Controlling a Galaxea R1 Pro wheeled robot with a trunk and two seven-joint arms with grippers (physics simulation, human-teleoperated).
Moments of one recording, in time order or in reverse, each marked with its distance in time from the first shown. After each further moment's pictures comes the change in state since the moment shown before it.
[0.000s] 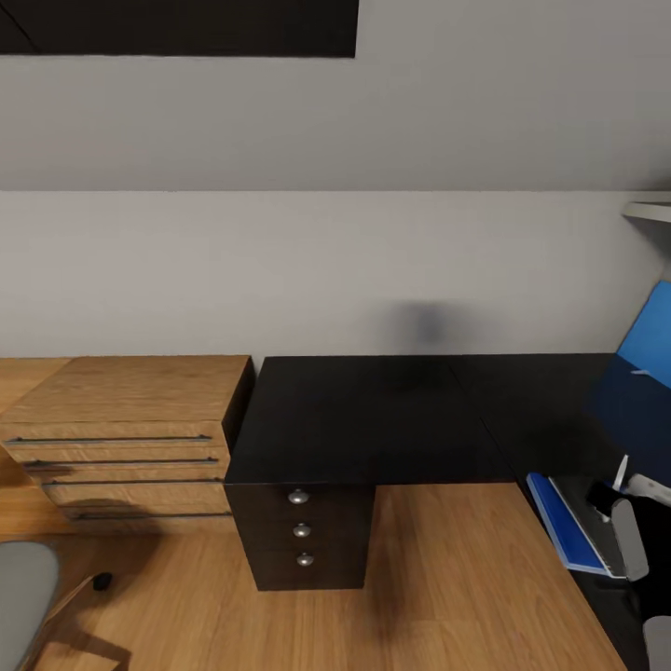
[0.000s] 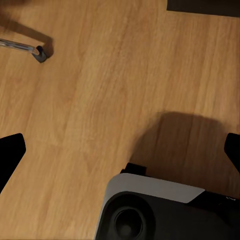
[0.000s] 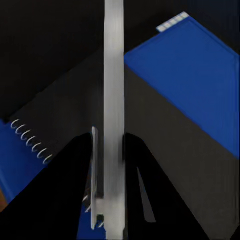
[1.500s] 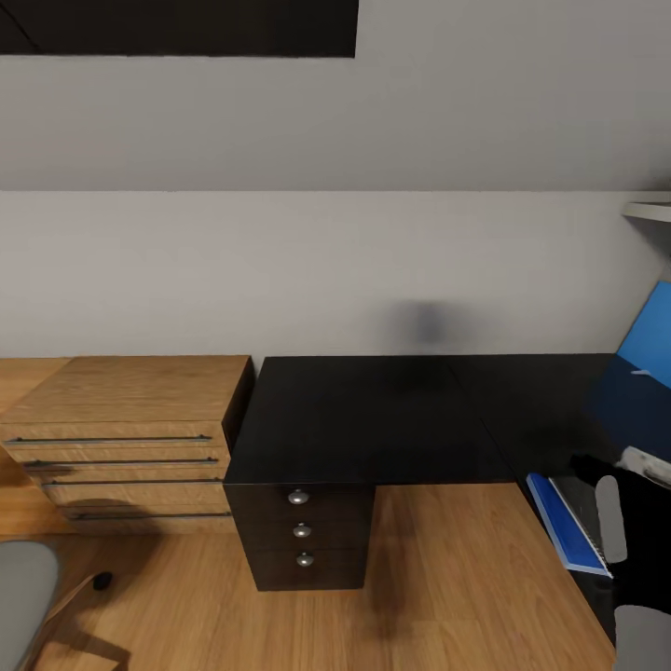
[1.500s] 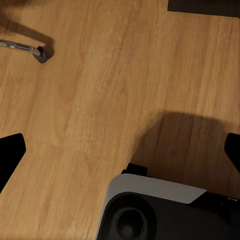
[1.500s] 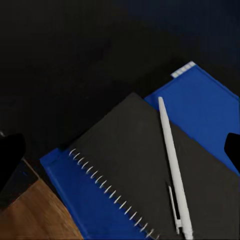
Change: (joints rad) left arm 0.000 0.002 0.001 0.000 0.000 -0.001 0.000; right arm -0.015 0.106 0.000 -0.240 0.061 0.090 -0.073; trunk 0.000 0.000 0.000
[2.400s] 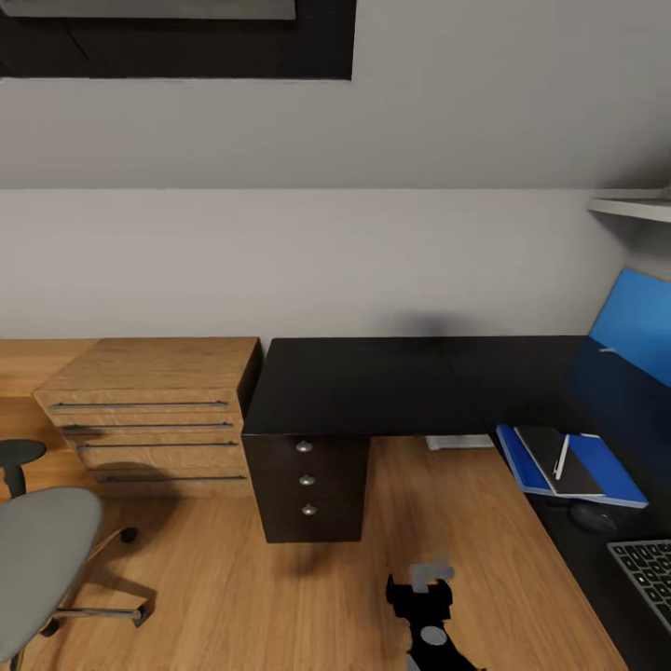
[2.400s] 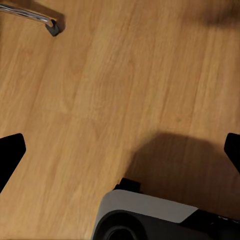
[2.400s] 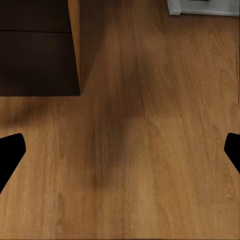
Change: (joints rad) left arm 0.000 0.004 0.007 -0.059 0.003 0.003 0.005; right arm 0.135 0.278 0.740 0.878 0.092 -0.825 0.008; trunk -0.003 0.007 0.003
